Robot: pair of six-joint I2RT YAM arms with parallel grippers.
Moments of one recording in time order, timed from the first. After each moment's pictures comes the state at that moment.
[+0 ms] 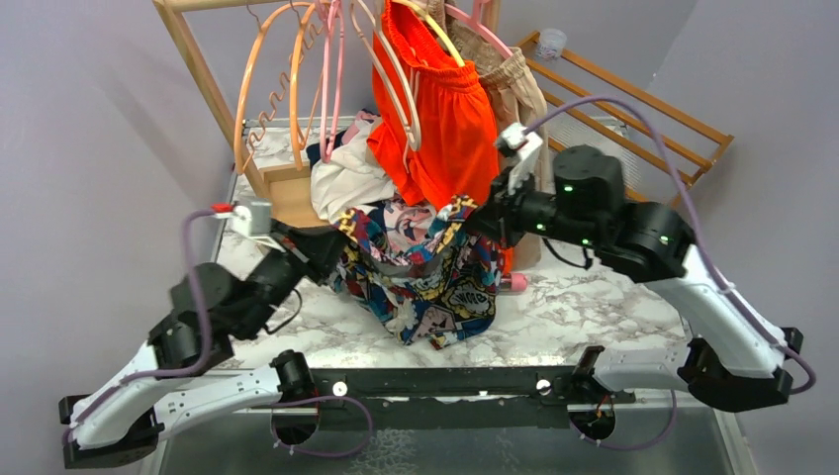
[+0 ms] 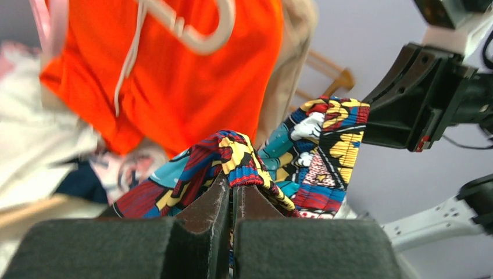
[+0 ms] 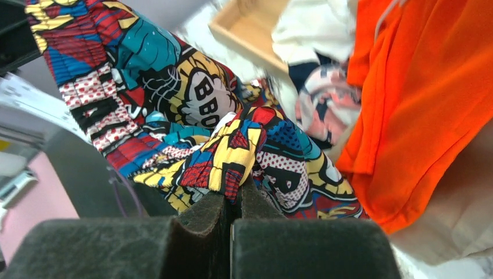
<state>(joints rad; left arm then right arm) -1.10 0.52 1.10 -0.40 -0.47 -0.40 0.95 1.17 1.72 -0.86 -0.03 0.21</state>
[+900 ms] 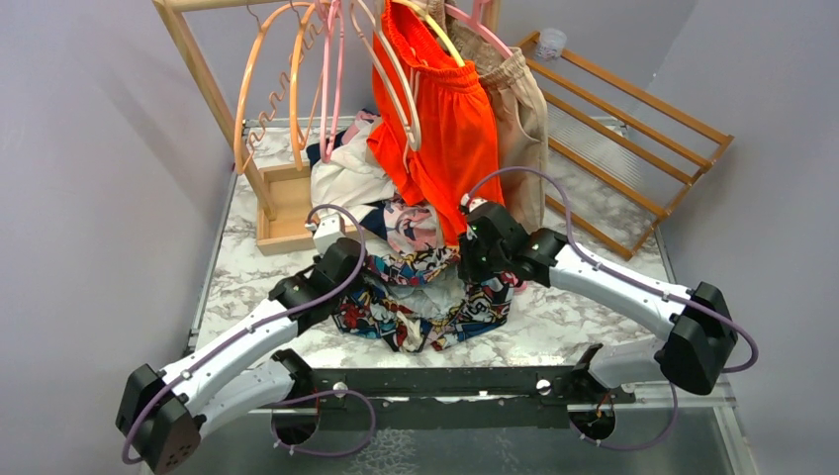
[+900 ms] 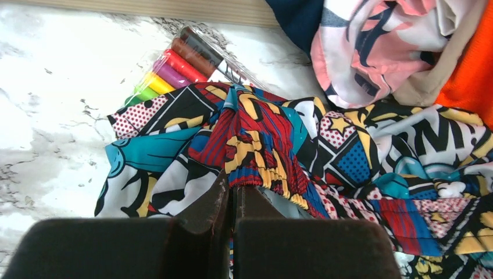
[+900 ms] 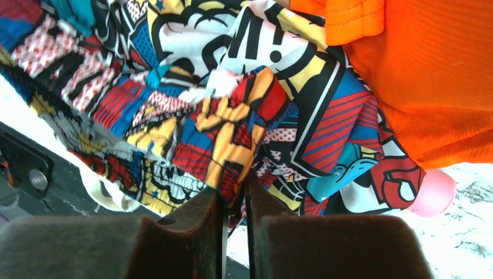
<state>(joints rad) -0.76 0.88 0.59 -0.49 -0.50 -0.78 0.84 1.34 1.02 -0.57 0.05 0.44</state>
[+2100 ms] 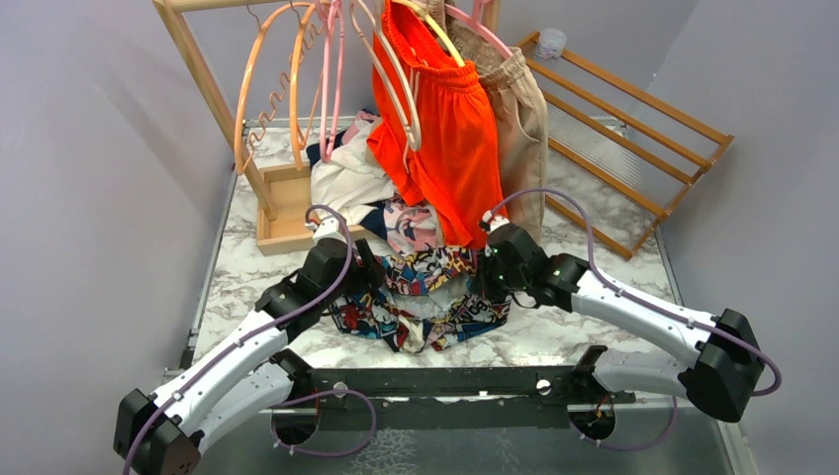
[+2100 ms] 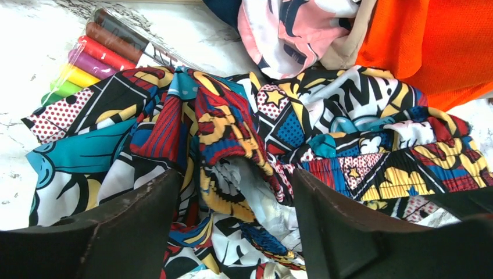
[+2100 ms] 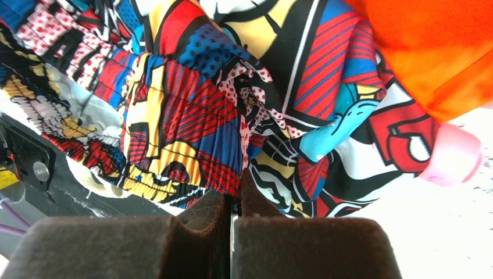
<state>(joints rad) -0.63 0.79 0.54 -0.39 -0.19 -0.74 0.84 1.16 0.75 -0.44 0.03 0.55</state>
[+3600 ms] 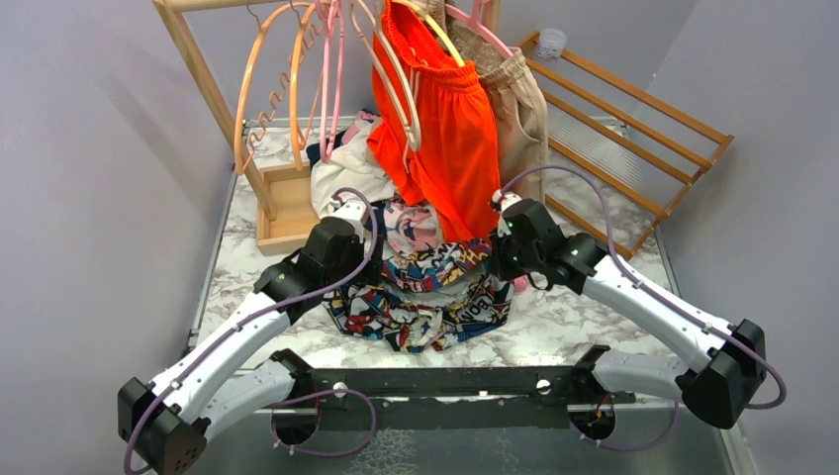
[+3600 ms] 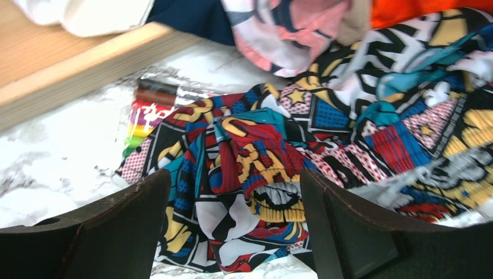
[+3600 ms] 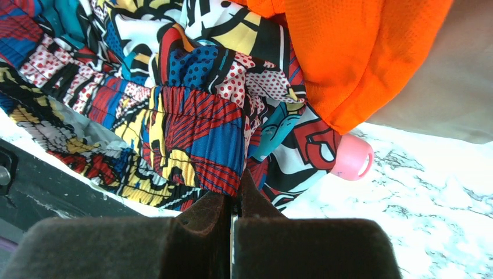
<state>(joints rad) -0.63 0.92 0.76 -0.56 -0.19 -0.32 0.72 1.16 0.94 -0.64 0.05 0.33</state>
